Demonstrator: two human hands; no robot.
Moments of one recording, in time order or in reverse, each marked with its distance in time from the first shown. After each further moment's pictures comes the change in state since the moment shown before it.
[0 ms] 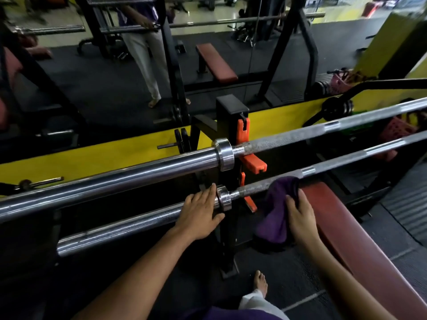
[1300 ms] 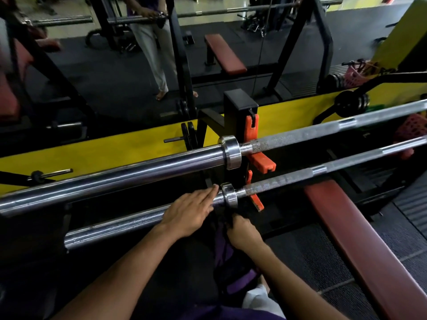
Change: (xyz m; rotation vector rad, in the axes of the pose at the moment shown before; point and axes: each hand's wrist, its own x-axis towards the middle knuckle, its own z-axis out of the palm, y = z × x) left_hand -0.012 -0.049 0.009 0.101 0.121 0.195; right_hand -0.042 -0.005 0.132 -0.654 -0.634 0.177
